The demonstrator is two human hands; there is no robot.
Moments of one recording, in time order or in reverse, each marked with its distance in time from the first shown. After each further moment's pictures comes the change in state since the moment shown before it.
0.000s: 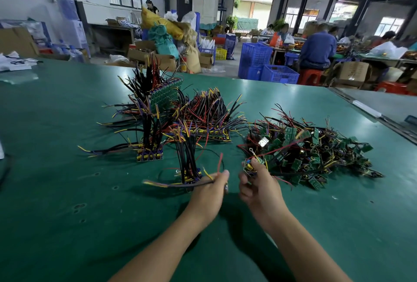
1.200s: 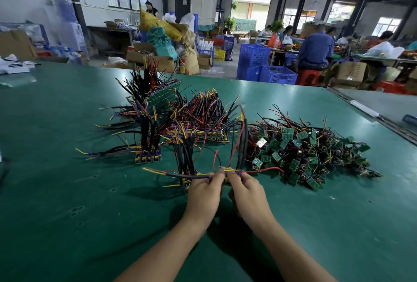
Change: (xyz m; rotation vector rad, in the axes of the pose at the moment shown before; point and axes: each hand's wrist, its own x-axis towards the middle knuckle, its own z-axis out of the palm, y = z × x) left_hand -0.001 0.002 0.011 -0.231 0.213 0.066; right_hand -0.006 0.017 0.004 -0.776 0.077 -0.264
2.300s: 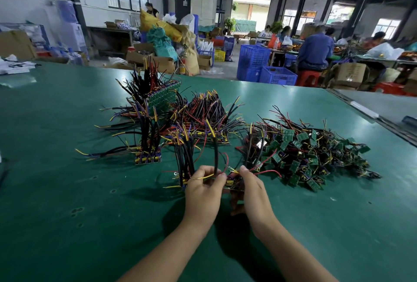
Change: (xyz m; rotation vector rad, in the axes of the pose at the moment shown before) left_hand 0.004 -0.011 -0.001 -0.141 0.029 0.102; right_hand -0.003 -0.004 -0.003 0.336 -0.054 0.156
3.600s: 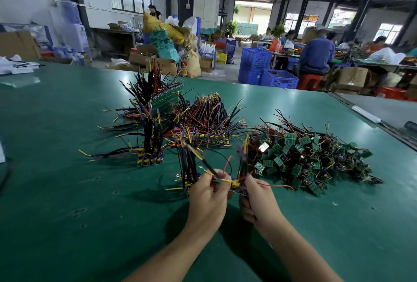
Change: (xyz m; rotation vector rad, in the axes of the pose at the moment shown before) left_hand -0.006 0.002 0.000 0.106 -0.054 0.143; right_hand 0.005 -0.002 -0.008 0.062 -0.066 0.118
